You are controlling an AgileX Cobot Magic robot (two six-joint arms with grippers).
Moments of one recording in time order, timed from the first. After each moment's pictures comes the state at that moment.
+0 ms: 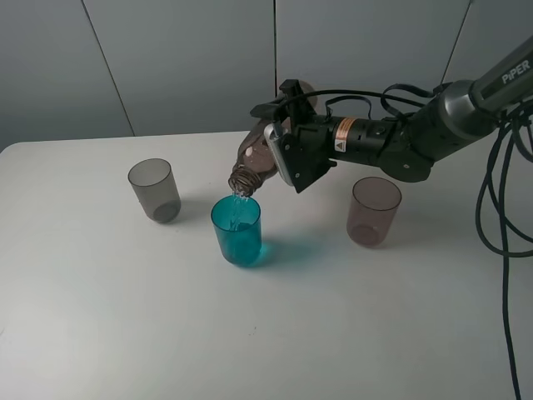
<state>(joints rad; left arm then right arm) -0.02 0.00 -0.51 0.01 1.08 -0.02 0.39 2.13 -1.02 -0.69 -0.85 -1.37</state>
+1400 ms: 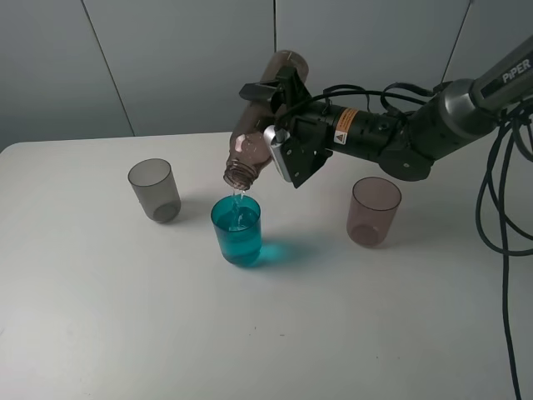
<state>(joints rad) -0.02 0.00 -0.51 0.01 1.08 -0.02 0.39 2.13 -1.03 -0.70 -1.05 -1.55</state>
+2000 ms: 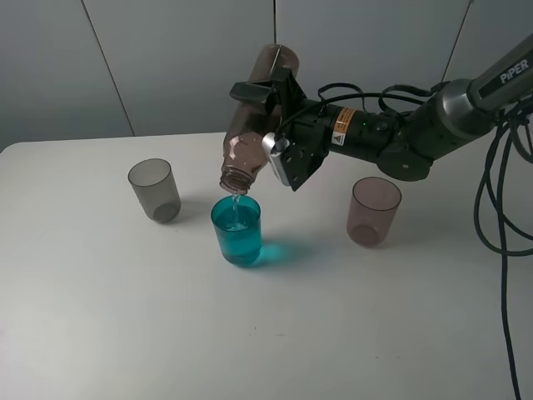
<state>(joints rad) -0.02 0.00 -0.51 0.01 1.08 -0.02 0.40 2.13 -1.03 -0.75 -1.10 -1.58</state>
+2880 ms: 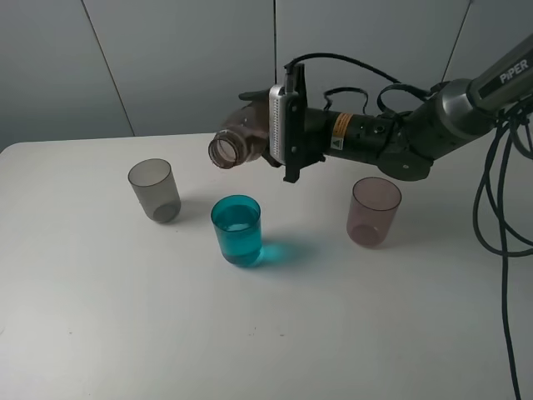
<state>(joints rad) -0.02 0.00 -0.51 0.01 1.08 -0.02 0.40 2.13 -1.03 -0.77 -1.00 -0.89</state>
